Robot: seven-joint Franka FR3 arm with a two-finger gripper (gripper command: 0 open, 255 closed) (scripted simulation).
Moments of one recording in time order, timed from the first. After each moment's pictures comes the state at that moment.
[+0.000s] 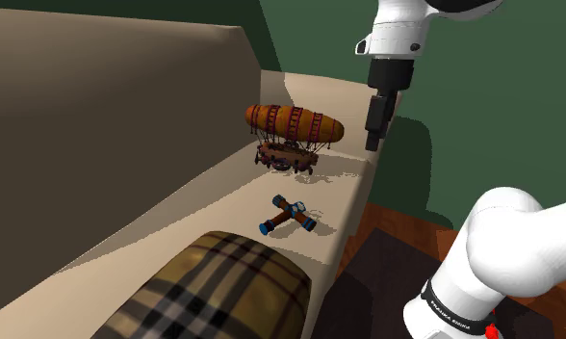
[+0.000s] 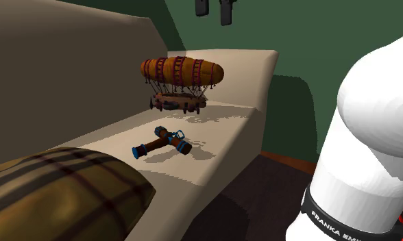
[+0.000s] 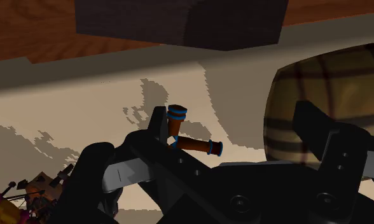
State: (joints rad) arm 0.00 -0.83 0.05 -2.37 0.08 1.44 -0.12
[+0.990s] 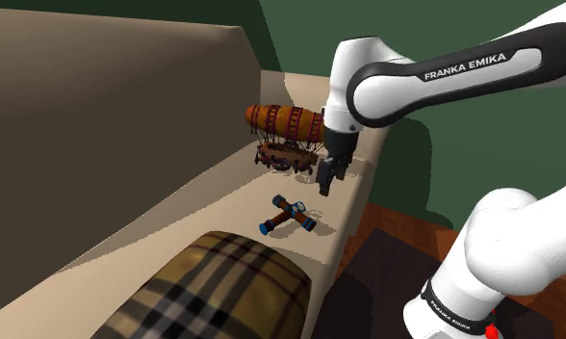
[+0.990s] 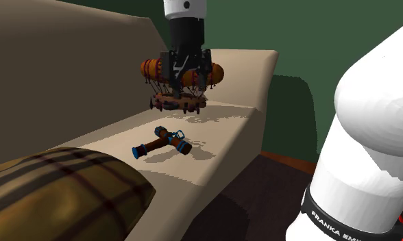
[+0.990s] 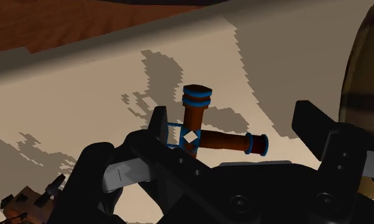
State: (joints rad) arm -0.05 -0.63 0.13 -2.65 0.06 1.99 -0.03
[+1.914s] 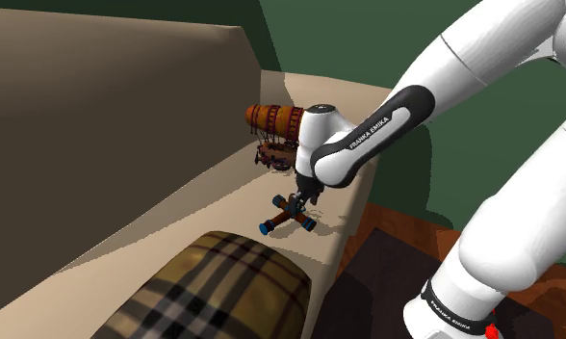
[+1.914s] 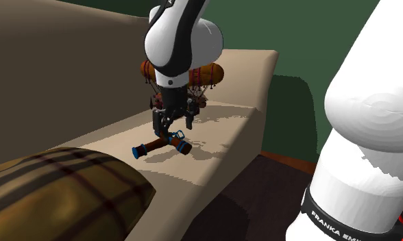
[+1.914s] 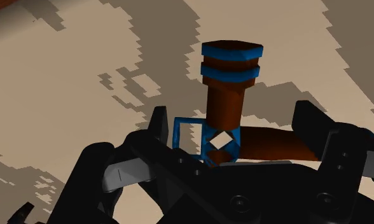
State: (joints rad) arm -0.16 -0.14 0.21 -2.67 -0.10 2.56 0.17
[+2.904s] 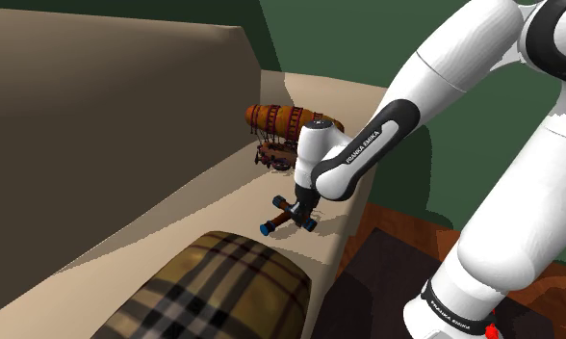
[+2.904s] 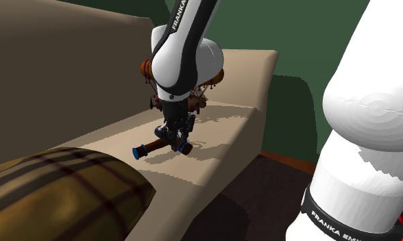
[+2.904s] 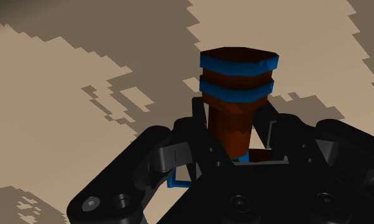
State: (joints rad) arm -0.18 -0.04 0.21 -2.68 -0.17 2.68 0.22
